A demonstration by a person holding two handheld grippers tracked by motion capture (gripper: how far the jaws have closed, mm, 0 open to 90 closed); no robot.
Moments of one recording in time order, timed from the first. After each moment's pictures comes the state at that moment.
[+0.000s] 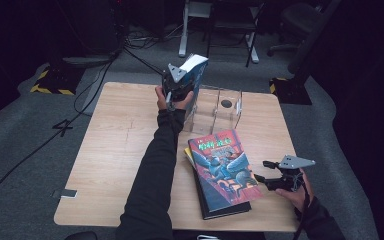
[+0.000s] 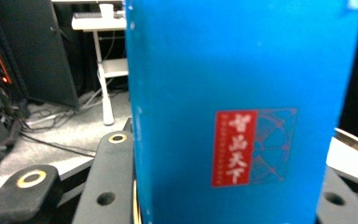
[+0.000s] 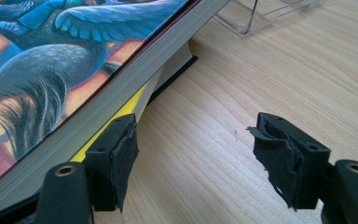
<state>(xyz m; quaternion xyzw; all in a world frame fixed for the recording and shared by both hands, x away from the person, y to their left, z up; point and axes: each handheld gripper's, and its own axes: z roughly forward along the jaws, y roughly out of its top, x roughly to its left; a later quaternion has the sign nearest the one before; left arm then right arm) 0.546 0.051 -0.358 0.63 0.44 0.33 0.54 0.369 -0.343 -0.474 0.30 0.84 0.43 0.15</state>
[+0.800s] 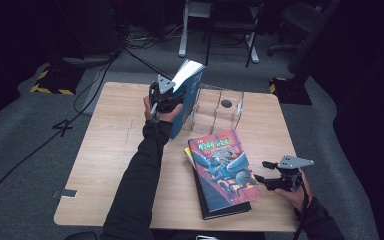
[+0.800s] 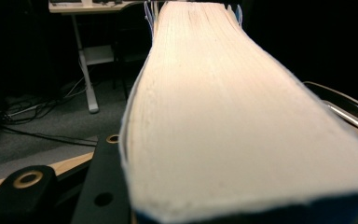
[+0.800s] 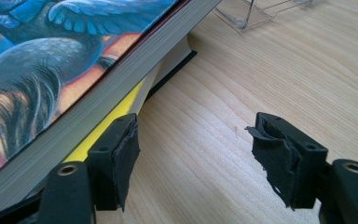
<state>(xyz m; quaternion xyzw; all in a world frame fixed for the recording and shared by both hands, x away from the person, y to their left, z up) 0.516 0.083 -0.366 0.68 0.42 0.30 0.52 0.370 -0.342 -0.476 0.31 0.84 0.42 0.15</state>
